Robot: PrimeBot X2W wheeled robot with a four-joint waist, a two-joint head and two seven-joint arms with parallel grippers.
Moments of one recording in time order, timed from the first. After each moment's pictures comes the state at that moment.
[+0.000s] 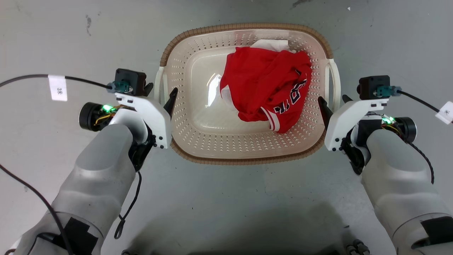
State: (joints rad) left arm -0.94 0.24 -0.68 1.04 -0.68 -0.13 -0.10; right arm -0.91 -0.06 0.10 1.23 0.20 0.13 -0.09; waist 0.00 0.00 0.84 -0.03
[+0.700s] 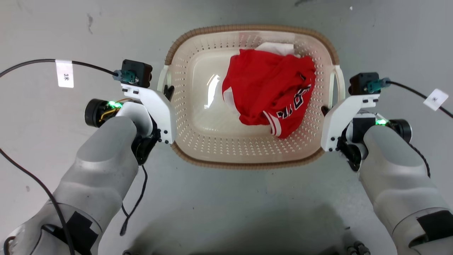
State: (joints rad) left arm -1.01 0.25 -0.87 1.04 -0.88 -0.13 -0.01; right arm -0.96 -0.05 0.22 1.27 0.31 0.13 0.08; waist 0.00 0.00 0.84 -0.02
